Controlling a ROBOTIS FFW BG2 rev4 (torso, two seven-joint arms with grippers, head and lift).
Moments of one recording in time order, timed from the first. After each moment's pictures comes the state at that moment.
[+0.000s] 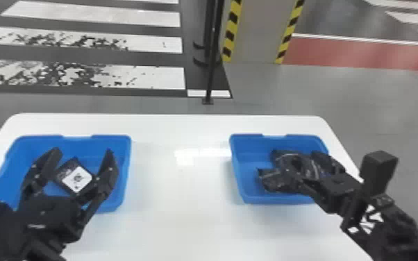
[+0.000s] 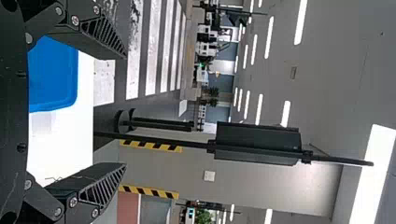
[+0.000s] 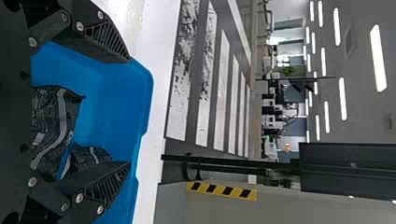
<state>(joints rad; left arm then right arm) 0.56 0.08 -0.08 -2.15 0.12 -0.04 -0.02 0.36 -0.21 -0.24 -1.98 -0.19 0.32 0.41</state>
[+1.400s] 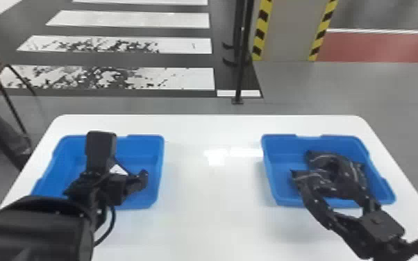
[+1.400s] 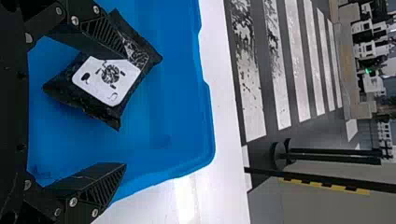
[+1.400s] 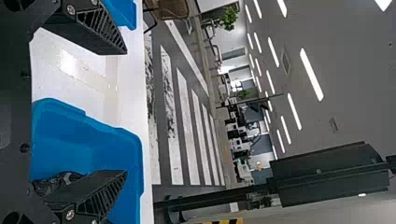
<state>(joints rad) 0.09 0.08 -0.06 -1.99 -0.05 0.99 -0.01 0.56 -0.20 -0.16 -2.01 -0.43 0.08 0.45</state>
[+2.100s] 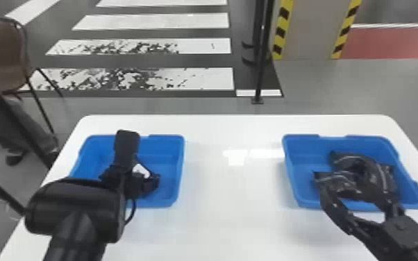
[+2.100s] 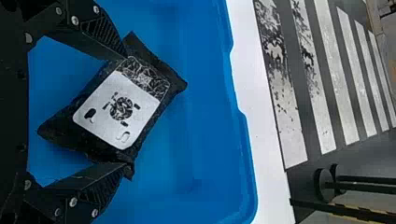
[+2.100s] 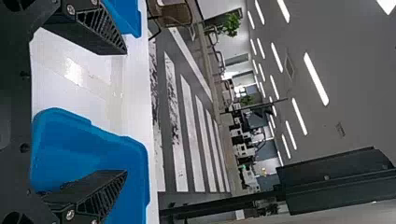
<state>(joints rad) -0.06 0.07 -0.05 -1.76 -0.12 1.05 0.02 0.55 -0.20 -0.14 -2.00 -0.43 0.10 0.46</state>
